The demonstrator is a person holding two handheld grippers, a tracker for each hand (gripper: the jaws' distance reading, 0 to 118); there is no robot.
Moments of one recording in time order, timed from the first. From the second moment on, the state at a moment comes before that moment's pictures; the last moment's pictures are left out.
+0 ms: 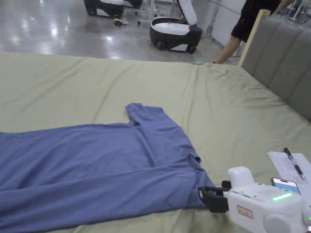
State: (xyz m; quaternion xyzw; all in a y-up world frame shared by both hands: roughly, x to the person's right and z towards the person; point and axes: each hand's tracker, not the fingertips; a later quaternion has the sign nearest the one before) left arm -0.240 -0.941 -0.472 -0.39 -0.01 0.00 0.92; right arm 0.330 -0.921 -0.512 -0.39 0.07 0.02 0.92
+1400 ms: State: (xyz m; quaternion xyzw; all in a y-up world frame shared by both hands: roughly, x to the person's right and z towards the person) left arm -0.289 -0.861 -0.350 -0.35 0.01 0.02 0.93; right arm 0.357 -0.859 -0.388 -0.33 0.02 0.01 0.95
